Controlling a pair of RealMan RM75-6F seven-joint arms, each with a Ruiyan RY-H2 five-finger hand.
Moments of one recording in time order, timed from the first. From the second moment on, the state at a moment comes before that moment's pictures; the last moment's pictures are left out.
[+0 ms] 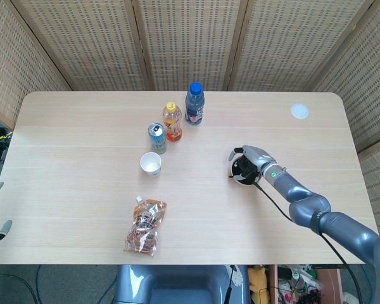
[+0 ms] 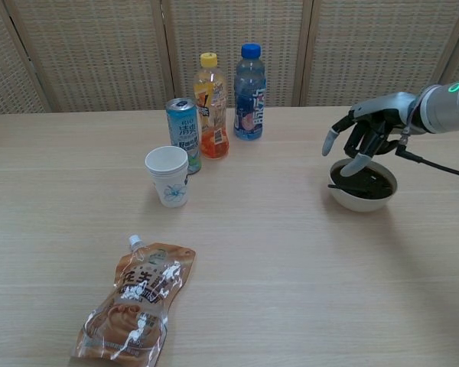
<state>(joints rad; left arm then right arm) -0.04 -1.08 -0.02 -1.57 1.45 1.47 0.03 0.91 -1.46 0.31 -1.07 -1.16 0.25 0.44</state>
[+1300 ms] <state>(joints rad) -0.03 -1.16 -0.03 -1.50 1.52 1.56 0.04 0.36 -1.25 0.07 -1.66 -1.25 1.42 -0.27</state>
